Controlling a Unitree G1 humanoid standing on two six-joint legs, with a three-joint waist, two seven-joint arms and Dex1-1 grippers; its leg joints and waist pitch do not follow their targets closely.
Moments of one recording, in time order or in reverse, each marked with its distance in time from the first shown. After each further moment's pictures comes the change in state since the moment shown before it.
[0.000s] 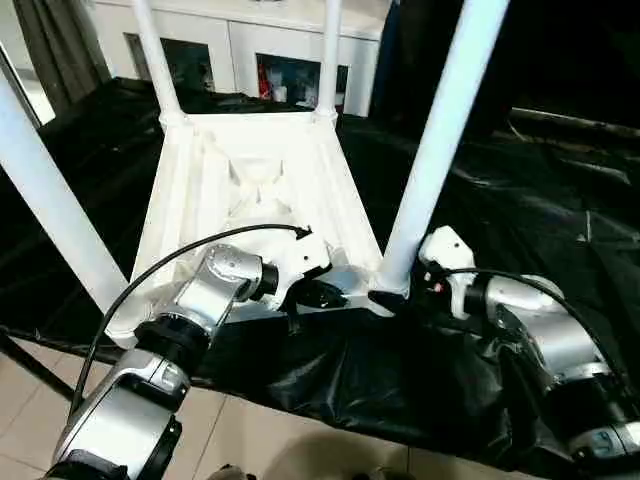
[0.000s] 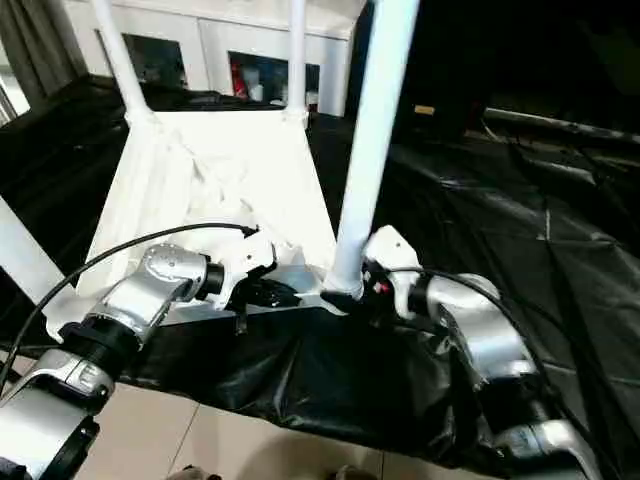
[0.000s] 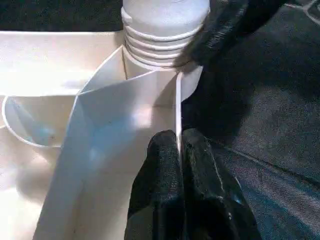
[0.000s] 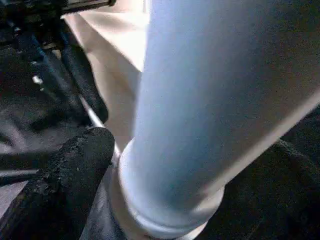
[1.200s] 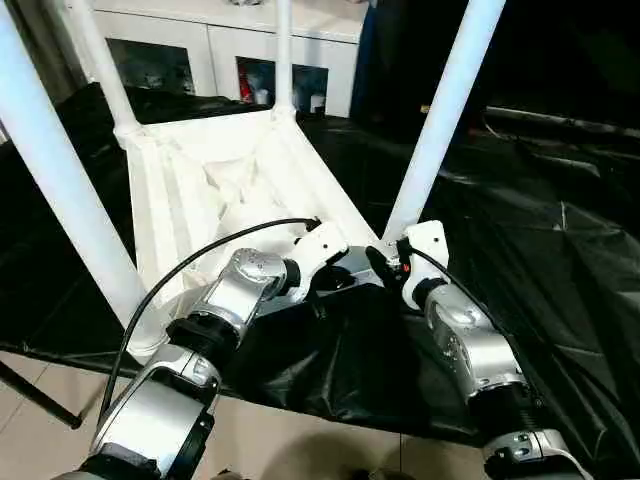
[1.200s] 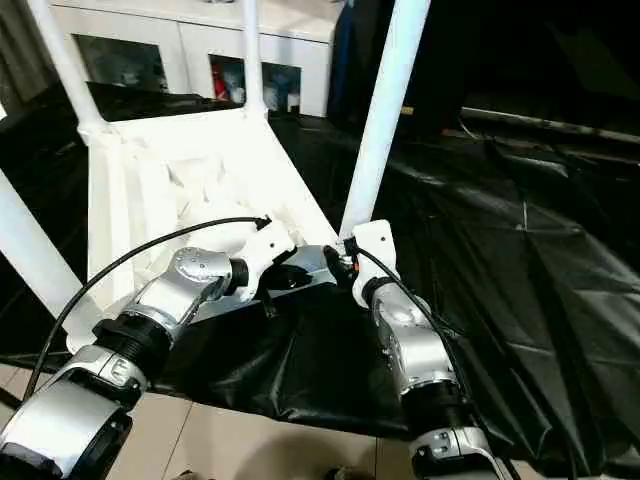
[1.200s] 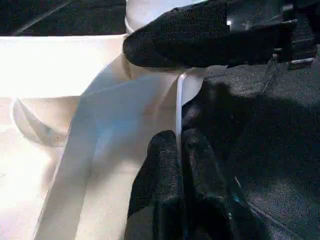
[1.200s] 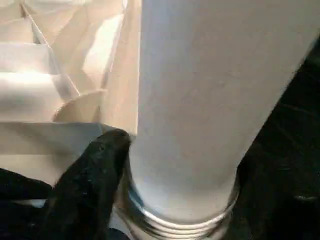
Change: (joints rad) left arm -0.037 -0.149 0.062 0.094 0.056 0.066 0.309; right arm 0.018 0.367 -0.140 0.092 -0.072 0.019 -0.651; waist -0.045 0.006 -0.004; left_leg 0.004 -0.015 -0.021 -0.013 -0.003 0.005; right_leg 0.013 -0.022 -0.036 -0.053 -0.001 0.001
